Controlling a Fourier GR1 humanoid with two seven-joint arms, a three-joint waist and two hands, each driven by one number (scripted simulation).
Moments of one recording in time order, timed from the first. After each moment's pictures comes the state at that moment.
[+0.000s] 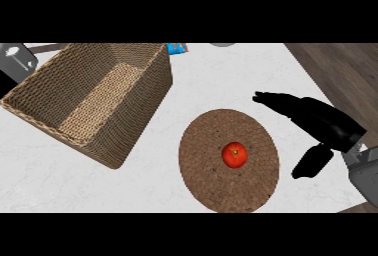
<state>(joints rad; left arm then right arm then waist) 0.97 0.62 0.22 -1.58 0.07 -0.06 -0.01 -0.46 -0.74 0.47 -1.61 0.24 0.33 0.12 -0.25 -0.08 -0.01</state>
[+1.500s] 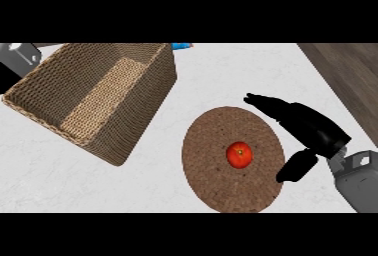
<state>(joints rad) 0.89 0.53 0.30 -1.53 0.07 -0.18 -0.11 -0.43 -0.66 0.48 -1.64 0.23 0.29 0.22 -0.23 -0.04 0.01</state>
